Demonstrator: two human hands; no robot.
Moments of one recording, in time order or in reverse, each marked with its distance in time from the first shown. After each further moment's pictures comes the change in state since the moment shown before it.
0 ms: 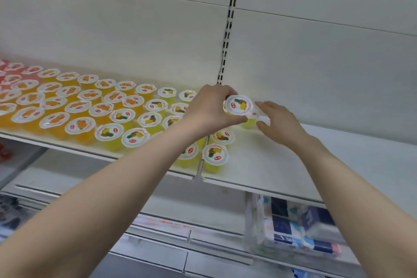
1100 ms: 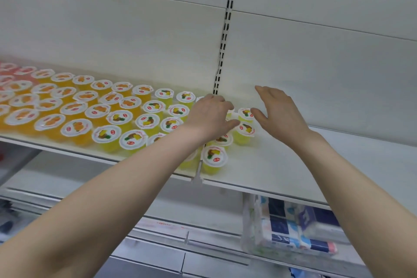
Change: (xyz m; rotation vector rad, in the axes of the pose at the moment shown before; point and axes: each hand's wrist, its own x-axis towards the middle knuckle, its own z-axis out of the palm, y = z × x) left_hand 0.012 -0.016 0.024 0.359 -0.122 0.076; right_hand -0.007 -0.033 -0.037 -0.100 0.197 -0.108
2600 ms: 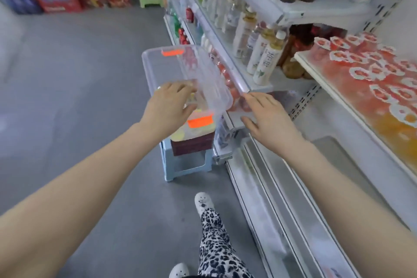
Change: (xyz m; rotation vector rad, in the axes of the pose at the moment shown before) left_hand -0.652 -0.553 -0.192 0.302 0.291 -1.100; right_hand 0.047 -0.837 0.206 0.408 -0.183 -1.134
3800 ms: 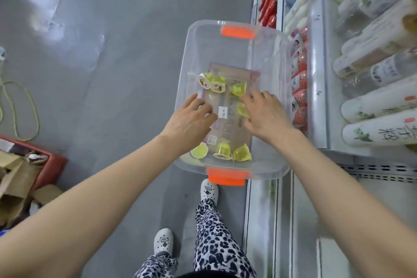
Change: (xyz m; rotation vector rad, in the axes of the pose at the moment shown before) left_hand 0.097 -0.135 0.151 0.215 -0.301 -0.064; right_hand 0.278 0.031 0.208 -0.070 -0.531 -0.373
